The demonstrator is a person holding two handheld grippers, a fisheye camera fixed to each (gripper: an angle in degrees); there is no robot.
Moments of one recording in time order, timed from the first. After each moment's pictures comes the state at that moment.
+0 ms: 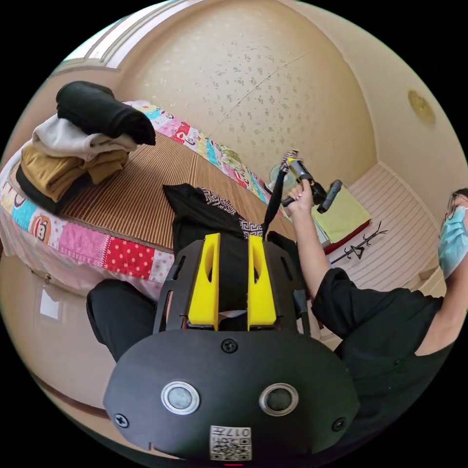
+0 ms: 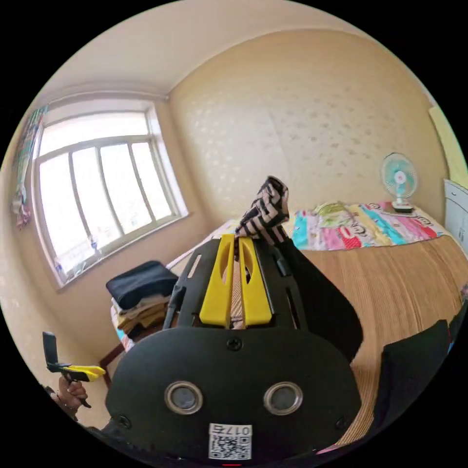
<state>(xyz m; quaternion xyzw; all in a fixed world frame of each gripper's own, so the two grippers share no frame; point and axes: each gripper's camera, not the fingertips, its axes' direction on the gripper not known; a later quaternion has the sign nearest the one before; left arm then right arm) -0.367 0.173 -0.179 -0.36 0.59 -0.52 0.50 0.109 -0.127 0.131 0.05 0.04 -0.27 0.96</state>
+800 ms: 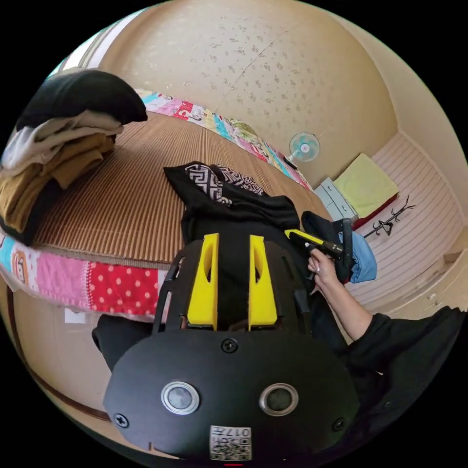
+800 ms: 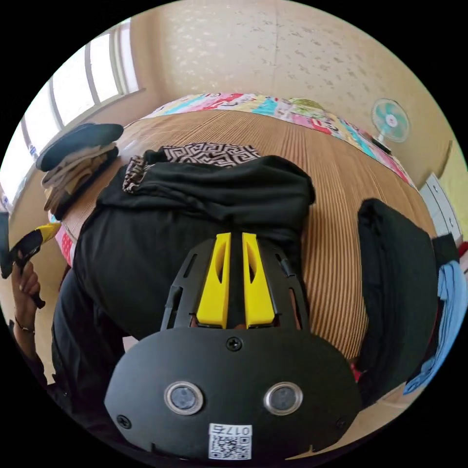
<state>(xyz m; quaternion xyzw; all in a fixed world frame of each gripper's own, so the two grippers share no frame) -0.227 0.135 -0.109 -0.40 0.62 -0.42 0.53 0.249 0.060 0.206 -0.16 0.30 -0.24 0.91</state>
